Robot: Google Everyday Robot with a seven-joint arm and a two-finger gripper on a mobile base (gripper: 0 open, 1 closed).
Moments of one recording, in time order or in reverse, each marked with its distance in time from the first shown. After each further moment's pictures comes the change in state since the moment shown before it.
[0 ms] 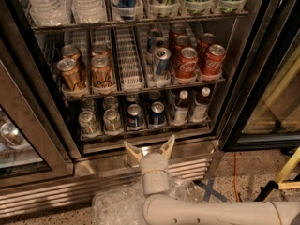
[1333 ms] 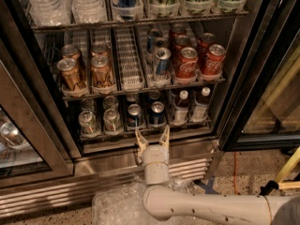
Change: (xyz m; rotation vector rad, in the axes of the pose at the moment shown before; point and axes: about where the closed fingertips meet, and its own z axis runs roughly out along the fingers) arm 0.002 -0.014 0.034 0.047 -0.079 -0.051
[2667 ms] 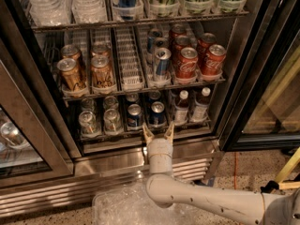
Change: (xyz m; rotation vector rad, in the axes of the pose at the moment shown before) arm 0.028 -0.025 0.042 0.061 0.012 0.015
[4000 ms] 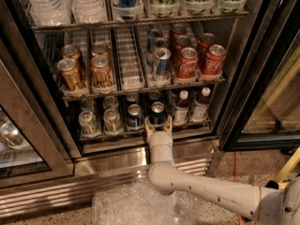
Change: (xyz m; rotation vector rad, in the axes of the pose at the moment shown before) arm 0.013 0.000 0.041 -0.030 0.024 0.002
